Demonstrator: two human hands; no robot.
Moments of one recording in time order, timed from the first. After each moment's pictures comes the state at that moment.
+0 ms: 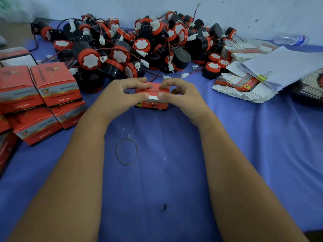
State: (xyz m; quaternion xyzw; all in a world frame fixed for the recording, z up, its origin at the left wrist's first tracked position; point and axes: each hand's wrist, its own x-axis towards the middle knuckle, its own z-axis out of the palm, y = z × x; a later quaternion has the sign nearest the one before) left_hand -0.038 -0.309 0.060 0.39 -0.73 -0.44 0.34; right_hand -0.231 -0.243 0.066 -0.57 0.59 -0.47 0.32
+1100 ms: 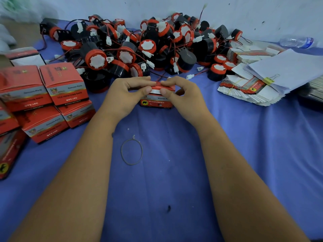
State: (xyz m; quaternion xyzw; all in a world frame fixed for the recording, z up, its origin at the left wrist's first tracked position) left_hand -0.042 -0.306 0.053 0.36 -0.72 -0.41 0.44; right_hand -0.221 -0.249 0.058 -0.63 0.57 -0.49 0.22
